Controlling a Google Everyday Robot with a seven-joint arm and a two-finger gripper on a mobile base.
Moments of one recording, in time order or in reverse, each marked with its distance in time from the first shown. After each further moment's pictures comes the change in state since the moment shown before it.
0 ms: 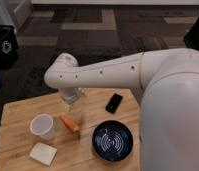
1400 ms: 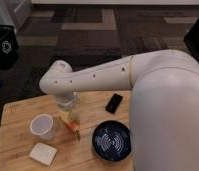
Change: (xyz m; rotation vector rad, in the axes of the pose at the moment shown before) arm -0.004 0.048 0.029 -0.045 0.074 -0.225
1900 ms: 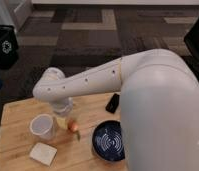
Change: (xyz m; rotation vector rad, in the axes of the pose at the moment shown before) arm 0.001 0.020 0.017 0.008 0.025 -0.057
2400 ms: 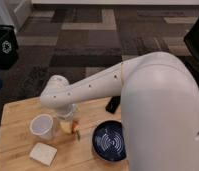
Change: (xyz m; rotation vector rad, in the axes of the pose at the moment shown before) arm 0.011 -0.007 0.033 0.006 -0.019 -0.088
